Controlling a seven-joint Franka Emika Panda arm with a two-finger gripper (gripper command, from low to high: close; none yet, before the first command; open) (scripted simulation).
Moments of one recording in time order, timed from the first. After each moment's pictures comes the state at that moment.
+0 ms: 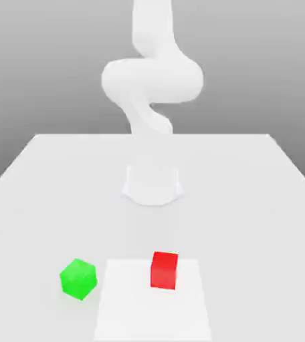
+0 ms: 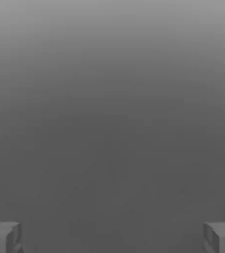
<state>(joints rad) -0.01 -0.73 0.02 -2.36 -0.01 2.35 0.83</state>
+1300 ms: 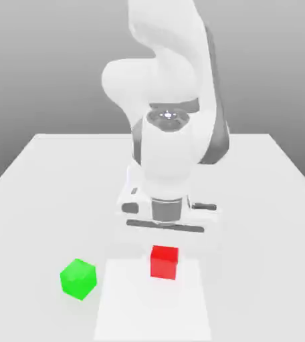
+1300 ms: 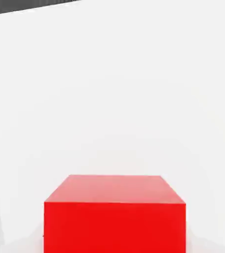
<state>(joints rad) -0.01 -0.01 0.08 -2.84 0.00 2.83 1.01</state>
